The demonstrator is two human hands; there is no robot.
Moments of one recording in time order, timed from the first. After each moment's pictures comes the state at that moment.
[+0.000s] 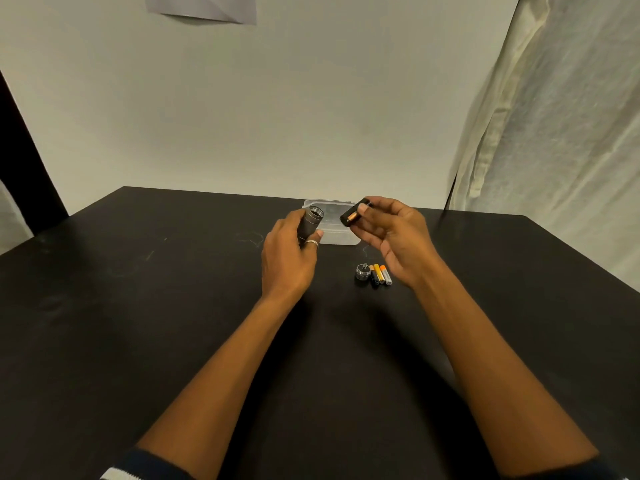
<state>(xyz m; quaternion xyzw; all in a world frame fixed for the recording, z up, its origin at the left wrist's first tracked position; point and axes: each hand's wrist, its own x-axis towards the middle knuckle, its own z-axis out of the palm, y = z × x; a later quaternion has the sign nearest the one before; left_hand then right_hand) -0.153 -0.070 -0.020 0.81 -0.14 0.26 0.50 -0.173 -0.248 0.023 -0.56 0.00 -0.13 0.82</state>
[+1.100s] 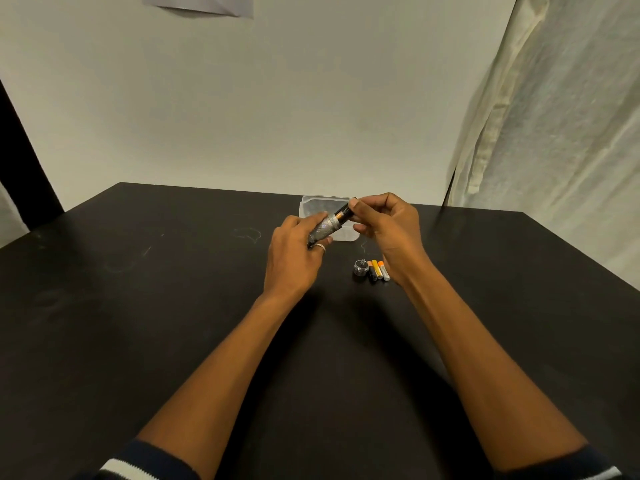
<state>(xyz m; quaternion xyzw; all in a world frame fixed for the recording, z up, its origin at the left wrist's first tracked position) -0.148 -0.075 -0.029 0.83 -0.21 0.27 0.44 -0.173 -0.235 0.021 -0.67 0.01 -0.23 0.71</state>
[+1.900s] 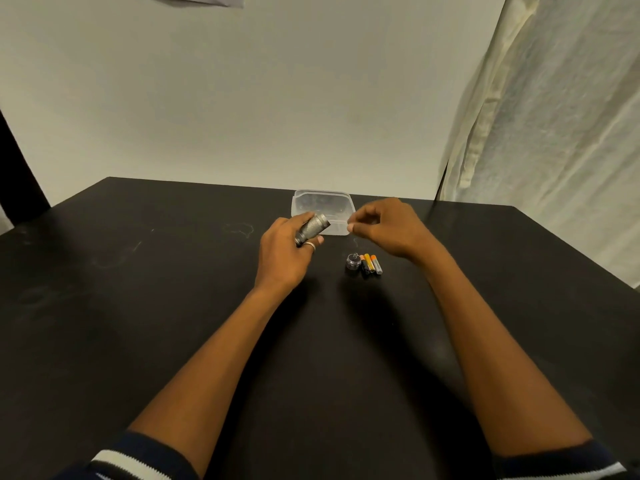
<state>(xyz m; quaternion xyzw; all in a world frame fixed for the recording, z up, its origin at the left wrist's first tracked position) -0.142 -0.072 -0.036 0.83 -0.19 0.22 0.47 -0.175 -0.271 0.033 -0.94 -0.03 -0.12 0.32</state>
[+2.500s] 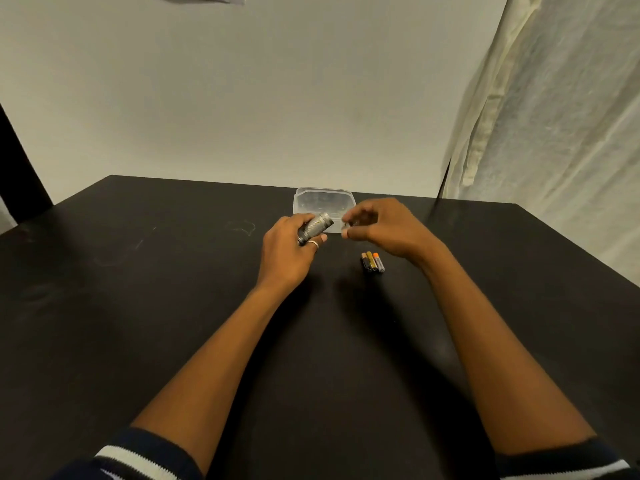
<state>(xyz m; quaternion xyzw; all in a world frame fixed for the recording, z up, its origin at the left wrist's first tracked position) -0.140 -0.072 -0.040 0.83 -0.19 0.23 0.47 -0.174 -0.267 0.029 -0.93 -0.06 -0.10 0.35</state>
